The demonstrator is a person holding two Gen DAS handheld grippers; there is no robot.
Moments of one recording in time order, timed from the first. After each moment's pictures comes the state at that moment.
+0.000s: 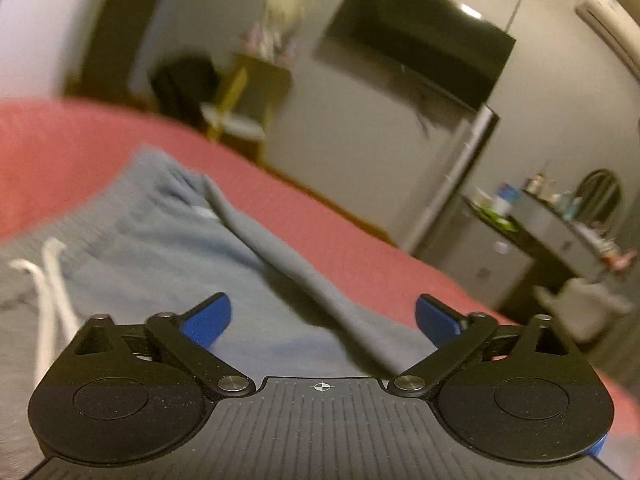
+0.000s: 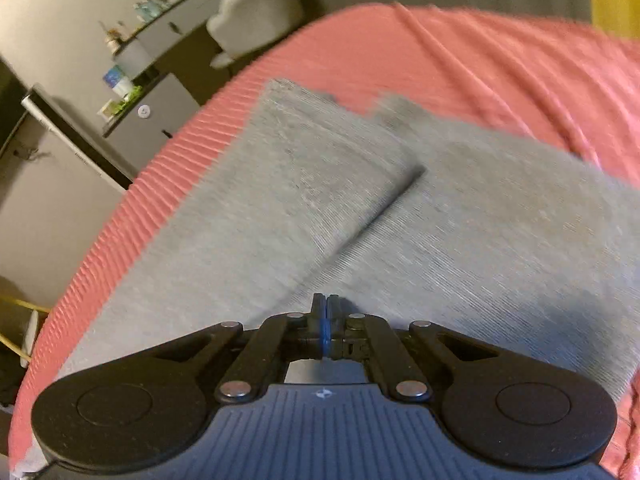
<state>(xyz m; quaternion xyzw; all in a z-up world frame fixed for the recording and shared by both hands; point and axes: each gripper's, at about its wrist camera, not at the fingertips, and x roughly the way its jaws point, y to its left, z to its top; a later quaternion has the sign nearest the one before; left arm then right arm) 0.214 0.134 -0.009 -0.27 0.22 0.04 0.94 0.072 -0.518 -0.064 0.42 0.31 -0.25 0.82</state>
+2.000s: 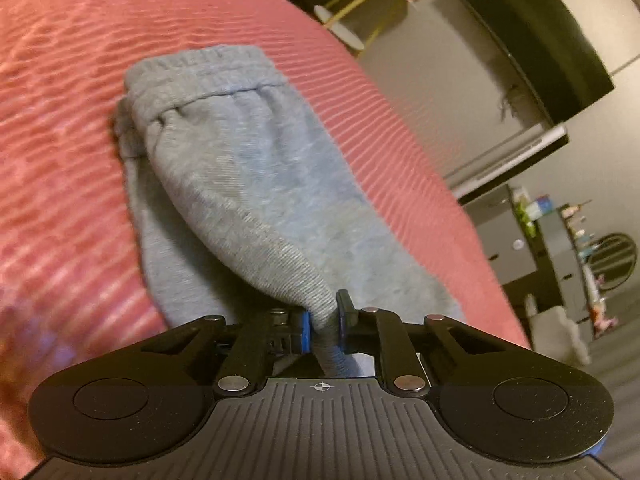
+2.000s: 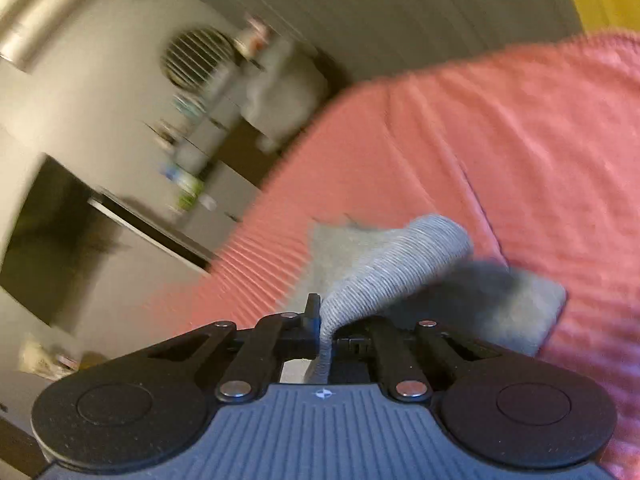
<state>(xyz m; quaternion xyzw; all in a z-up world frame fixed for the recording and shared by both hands) 0.056 0.217 -0.028 -0.42 0.35 0.09 0.84 -0.039 -0.563 -0.008 0.44 0.15 -0.21 0.86</state>
